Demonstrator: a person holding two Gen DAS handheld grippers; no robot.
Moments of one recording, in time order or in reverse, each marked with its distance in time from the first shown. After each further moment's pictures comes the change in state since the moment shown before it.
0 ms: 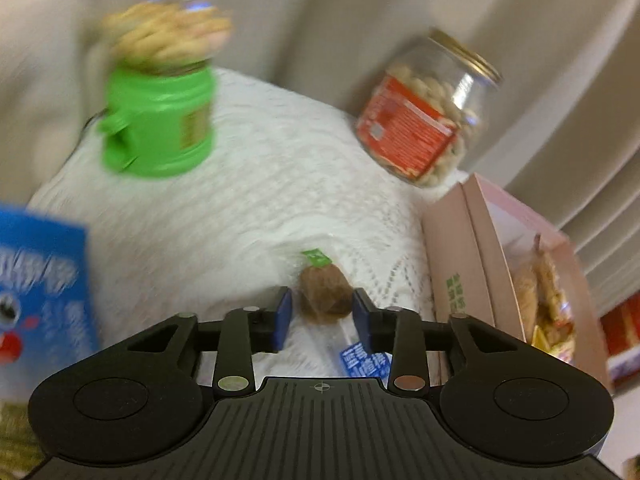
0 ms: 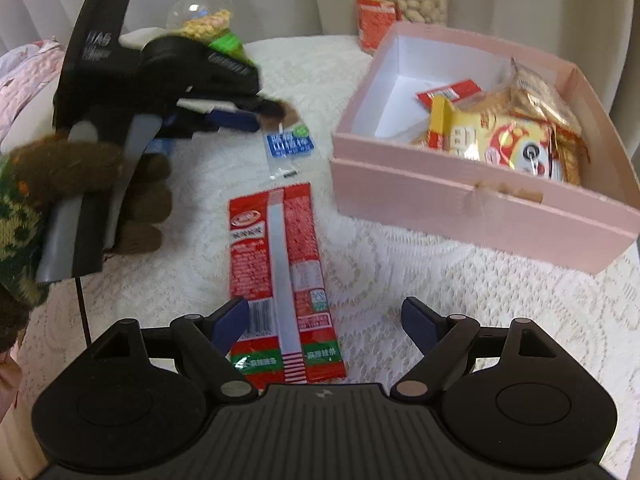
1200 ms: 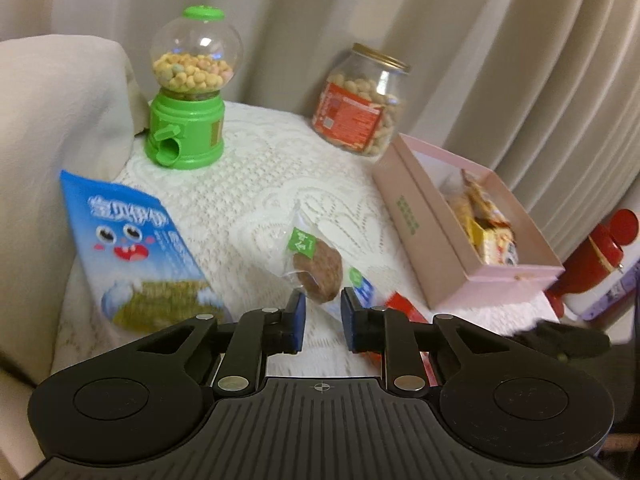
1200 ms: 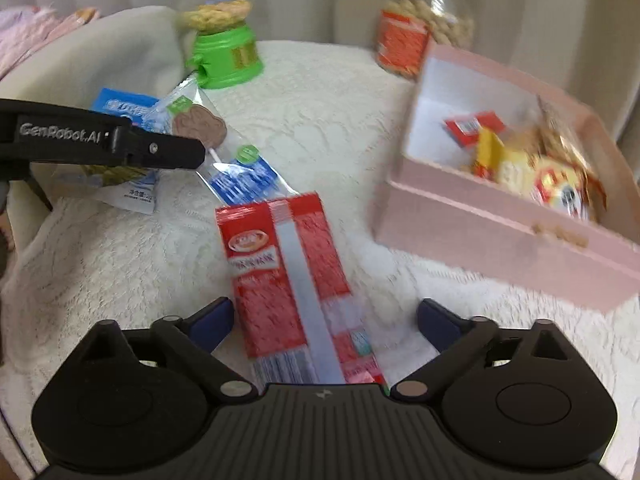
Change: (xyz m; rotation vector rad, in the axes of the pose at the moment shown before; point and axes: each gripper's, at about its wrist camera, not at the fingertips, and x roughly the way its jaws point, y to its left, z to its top) left arm -0.111 0.056 -0.048 0.200 -0.046 -0.151; right arm 0.023 0.045 0.008 -0.119 -0.053 -0.121
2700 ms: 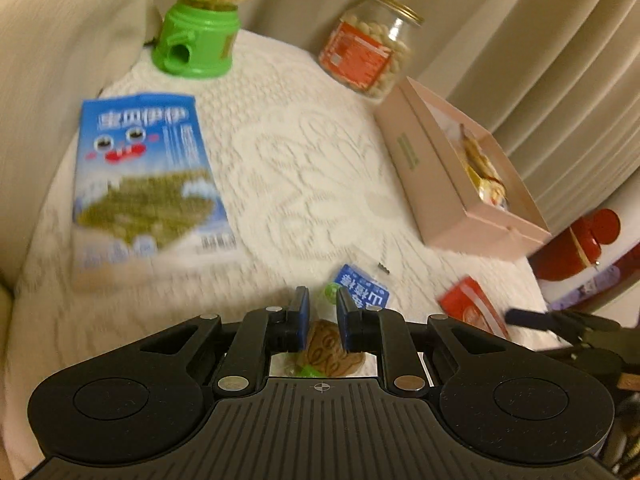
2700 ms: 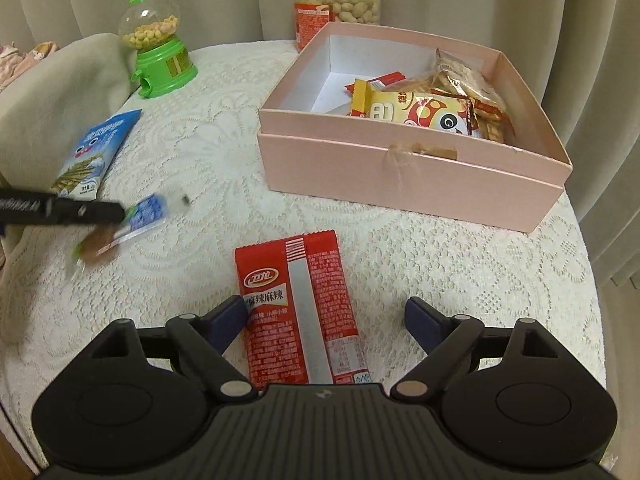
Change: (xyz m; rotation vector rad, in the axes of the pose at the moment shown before) left arm 0.002 0.022 -0.031 -0.117 0.144 -0.075; right arm -0.034 -0.049 -0.046 0.154 0.025 -0.047
